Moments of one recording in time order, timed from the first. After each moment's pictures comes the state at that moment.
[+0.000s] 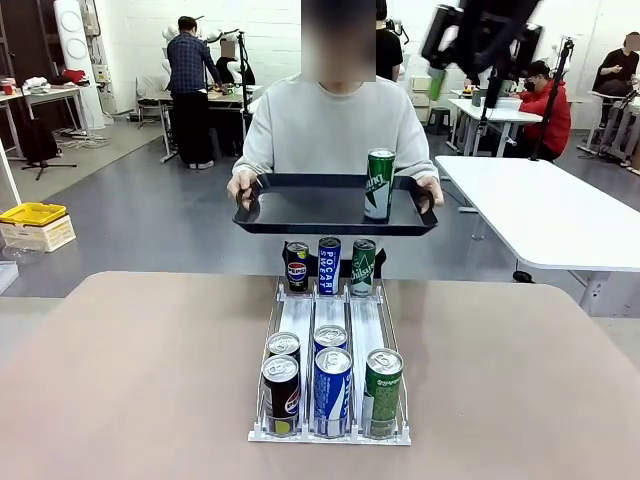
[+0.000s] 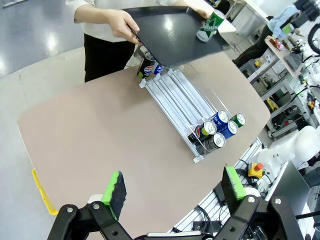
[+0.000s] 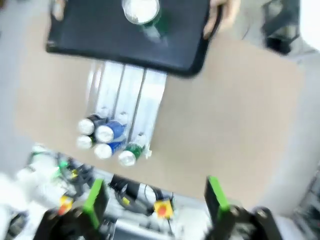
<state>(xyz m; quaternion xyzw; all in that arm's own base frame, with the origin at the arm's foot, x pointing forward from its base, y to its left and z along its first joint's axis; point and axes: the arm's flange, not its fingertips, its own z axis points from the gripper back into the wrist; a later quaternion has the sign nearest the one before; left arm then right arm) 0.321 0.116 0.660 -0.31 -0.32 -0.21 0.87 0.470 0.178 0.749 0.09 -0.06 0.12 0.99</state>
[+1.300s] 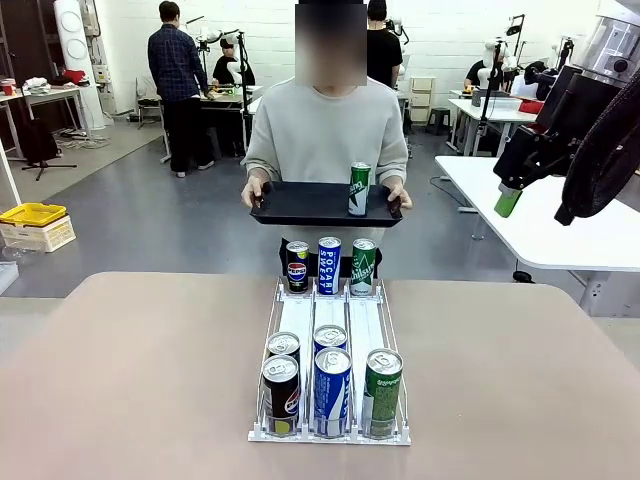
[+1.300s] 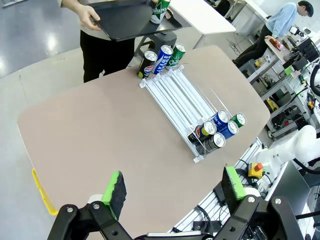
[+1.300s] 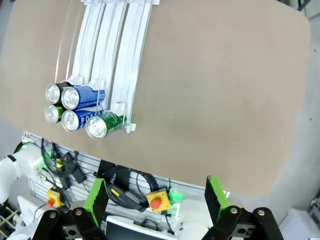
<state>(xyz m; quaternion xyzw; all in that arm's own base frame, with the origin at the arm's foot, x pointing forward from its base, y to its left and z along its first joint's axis) 0.321 0.116 0.660 -0.31 -0.32 -0.21 0.87 0.371 0.114 0.642 0.10 -0.05 0.09 0.99</state>
